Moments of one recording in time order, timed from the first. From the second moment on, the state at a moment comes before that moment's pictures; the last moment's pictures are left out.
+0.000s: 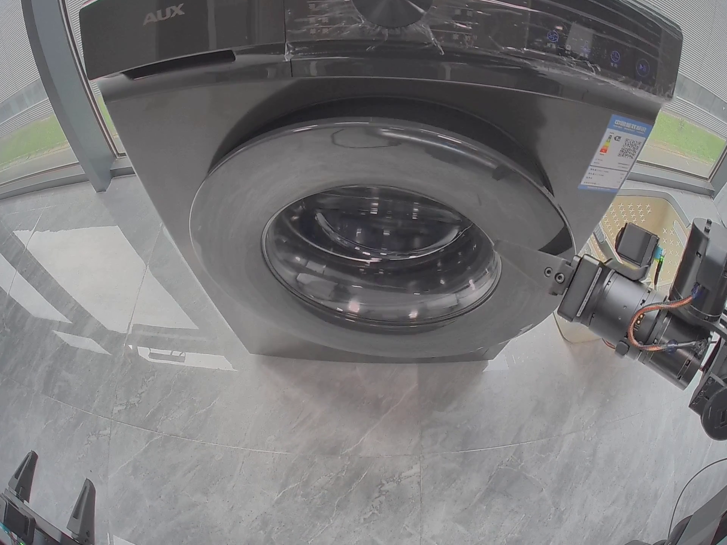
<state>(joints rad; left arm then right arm) 0.00 0.01 -0.02 0.00 0.02 0.00 0.57 1.50 -0.57 -0.96 0.03 0.49</state>
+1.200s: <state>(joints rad) 0.00 0.02 -0.02 0.00 0.02 -0.01 0.66 1.24 -0.16 -0.97 0.00 0.28</state>
